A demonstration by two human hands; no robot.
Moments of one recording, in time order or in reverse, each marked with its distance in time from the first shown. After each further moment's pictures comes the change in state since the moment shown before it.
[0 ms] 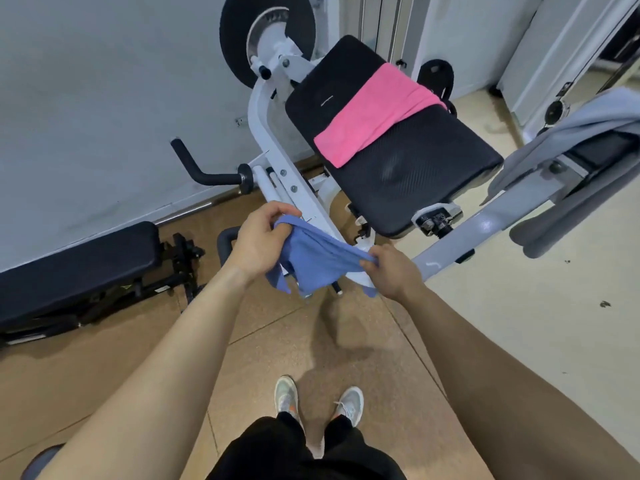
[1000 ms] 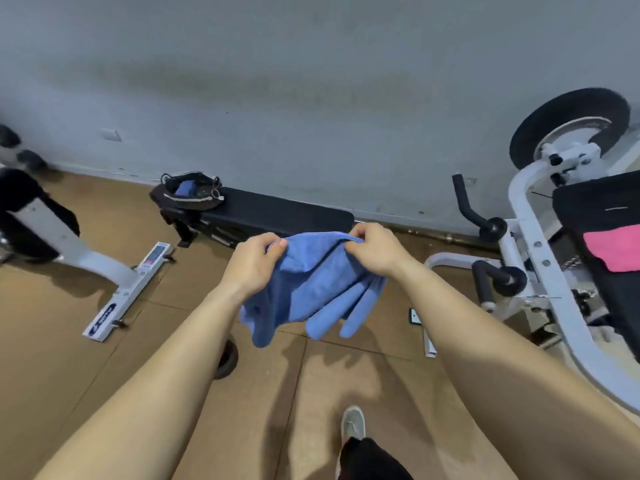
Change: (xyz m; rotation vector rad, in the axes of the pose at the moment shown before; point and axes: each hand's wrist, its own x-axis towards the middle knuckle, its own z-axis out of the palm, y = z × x) left_hand -0.334 -0.251 -0.383 0.223 0.599 -0.351; right_hand -0.146 -0.513 0.203 0.034 -0.359 -0.587
